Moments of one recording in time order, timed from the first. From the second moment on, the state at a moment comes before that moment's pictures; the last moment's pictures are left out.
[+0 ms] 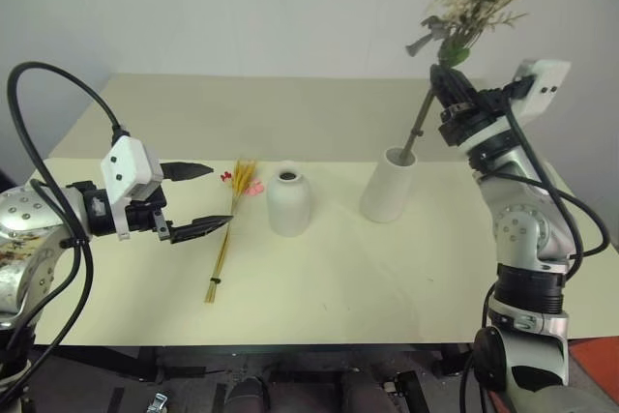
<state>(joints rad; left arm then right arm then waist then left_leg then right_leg) -0.31 0.98 0.26 -0.31 -0.55 0.46 -1.06 -0.71 -0.36 -0.27 -0.09 0.57 0.41 0.36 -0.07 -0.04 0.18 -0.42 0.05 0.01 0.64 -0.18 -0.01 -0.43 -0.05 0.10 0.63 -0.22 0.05</state>
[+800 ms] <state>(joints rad) -0.26 0.95 0.33 -0.35 -0.55 0.60 -0.84 -0.40 -0.61 -0.22 -0.35 0.61 0.60 0.51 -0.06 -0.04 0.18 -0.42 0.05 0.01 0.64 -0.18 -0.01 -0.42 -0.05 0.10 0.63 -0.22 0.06</state>
